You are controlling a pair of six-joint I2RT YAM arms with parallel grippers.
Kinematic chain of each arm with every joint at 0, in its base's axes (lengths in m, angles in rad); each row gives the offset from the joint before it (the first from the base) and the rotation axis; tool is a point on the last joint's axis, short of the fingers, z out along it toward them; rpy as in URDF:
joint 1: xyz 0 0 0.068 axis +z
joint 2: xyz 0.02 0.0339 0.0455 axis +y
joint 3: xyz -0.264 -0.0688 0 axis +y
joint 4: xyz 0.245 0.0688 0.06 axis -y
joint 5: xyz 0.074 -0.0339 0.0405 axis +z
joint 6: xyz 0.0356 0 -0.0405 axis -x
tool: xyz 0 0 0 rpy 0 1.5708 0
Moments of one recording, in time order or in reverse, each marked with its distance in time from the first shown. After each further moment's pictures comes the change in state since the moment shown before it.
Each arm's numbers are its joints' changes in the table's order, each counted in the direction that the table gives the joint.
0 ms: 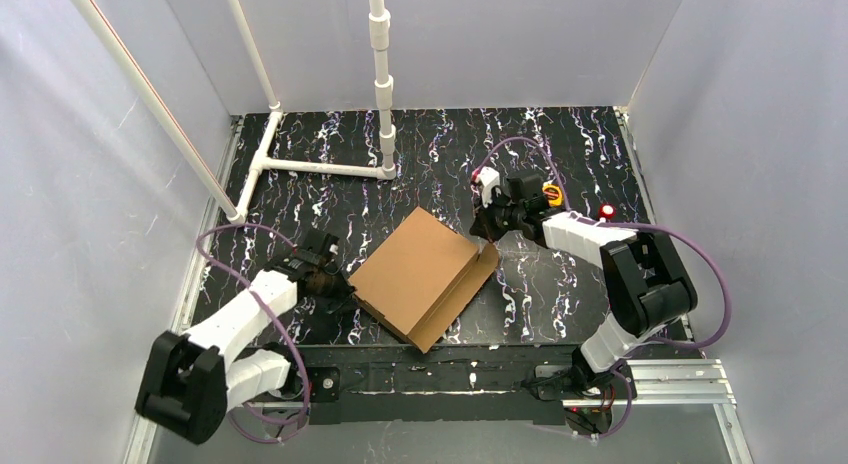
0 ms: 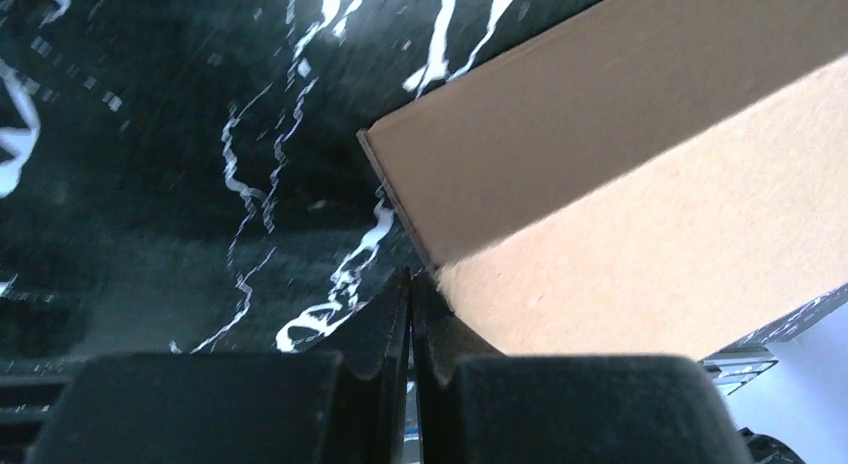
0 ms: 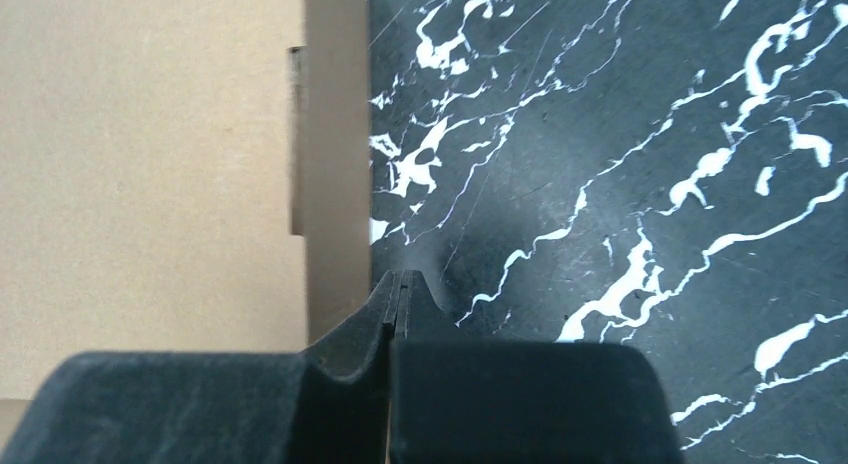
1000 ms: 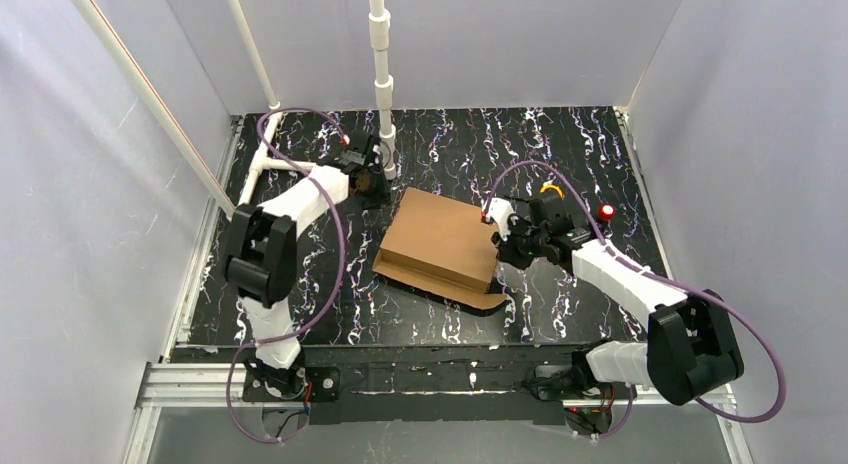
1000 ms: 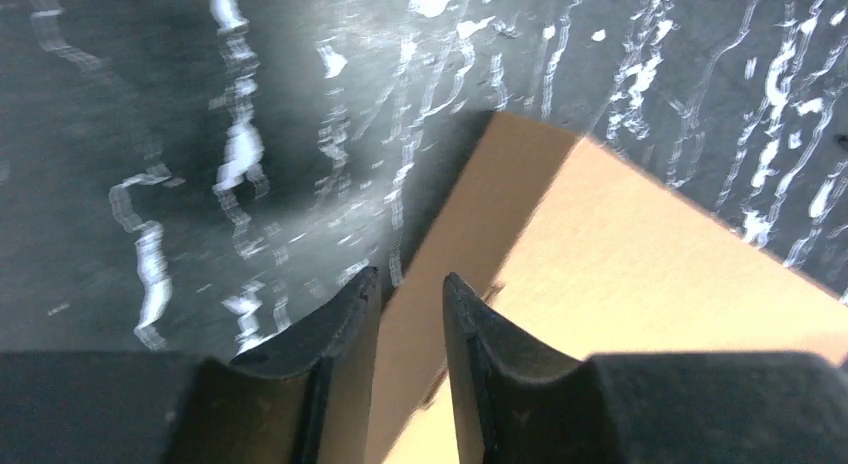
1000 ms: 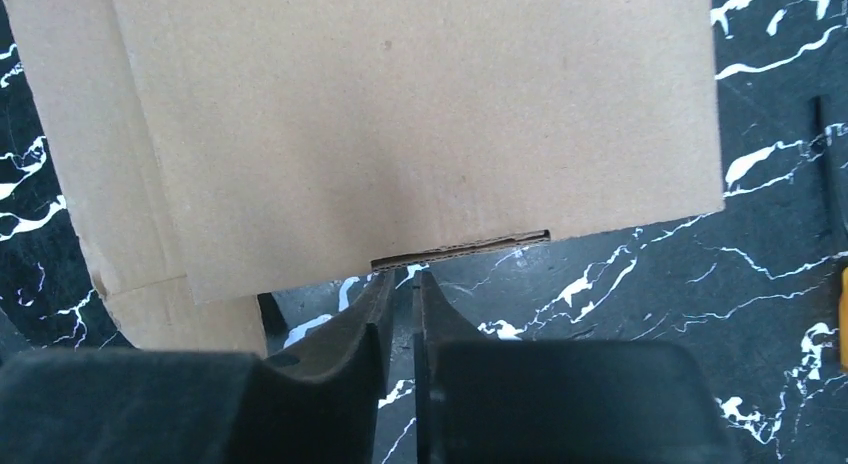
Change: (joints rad) left arm 0.011 0.862 -0.886 0.154 0.089 -0.351; right arm 0.015 -0.331 0.142 -0.391 -0.098 0.357
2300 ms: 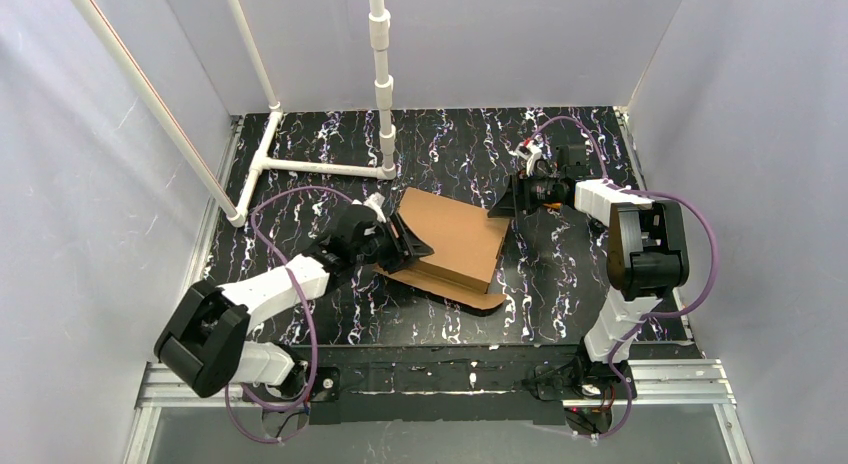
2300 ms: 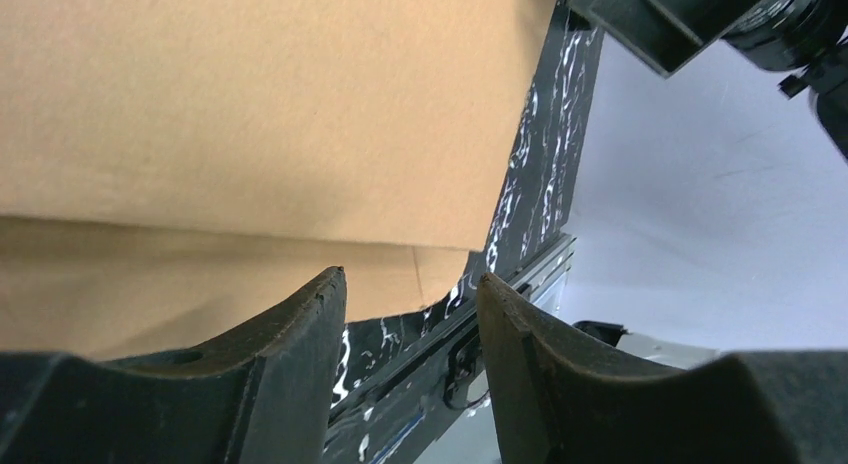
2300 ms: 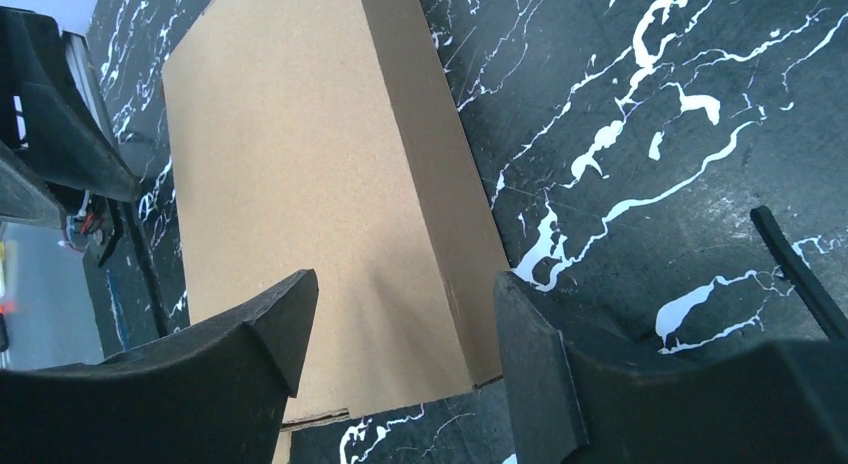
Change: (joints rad) left arm -0.236 -0.605 0.812 0.640 -0.263 0.455; right arm -0.345 0.544 -0.392 0.155 0.602 -0.391
